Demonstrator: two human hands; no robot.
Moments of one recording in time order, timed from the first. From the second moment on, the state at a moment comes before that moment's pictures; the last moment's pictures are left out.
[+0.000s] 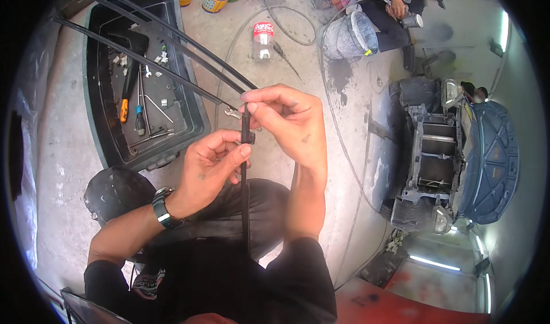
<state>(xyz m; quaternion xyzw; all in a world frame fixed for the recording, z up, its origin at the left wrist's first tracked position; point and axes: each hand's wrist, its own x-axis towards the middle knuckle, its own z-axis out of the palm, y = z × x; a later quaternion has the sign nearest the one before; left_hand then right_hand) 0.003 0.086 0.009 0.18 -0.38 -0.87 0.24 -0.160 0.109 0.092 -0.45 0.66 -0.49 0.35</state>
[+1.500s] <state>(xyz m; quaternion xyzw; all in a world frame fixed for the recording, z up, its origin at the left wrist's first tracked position) -0.004 0.090 -0.002 0.19 -0.54 -0.79 0.20 -0.161 0.115 0.067 -0.54 0.70 -0.42 0.21</state>
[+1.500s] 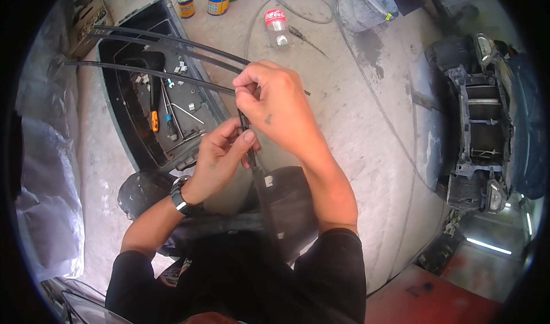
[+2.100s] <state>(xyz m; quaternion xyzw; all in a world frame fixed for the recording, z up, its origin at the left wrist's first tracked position) -0.008 0.098 -0.009 0.25 -0.52 -0.78 0.26 -0.183 0.107 0.065 -0.42 0.62 -0.44 0.49</state>
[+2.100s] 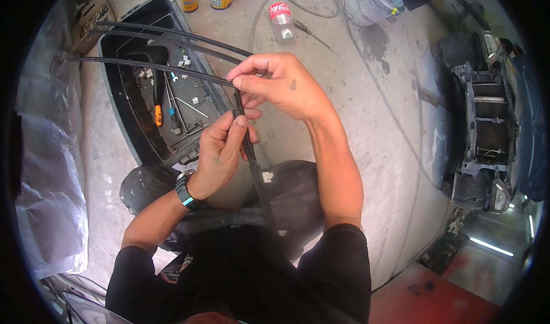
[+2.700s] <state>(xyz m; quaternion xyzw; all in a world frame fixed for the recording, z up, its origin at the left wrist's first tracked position) -0.013 0.066 -0.024 0.14 -0.43 -0.86 0.23 -0.189 0.079 0.043 -0.47 0.56 -0.49 0.49</state>
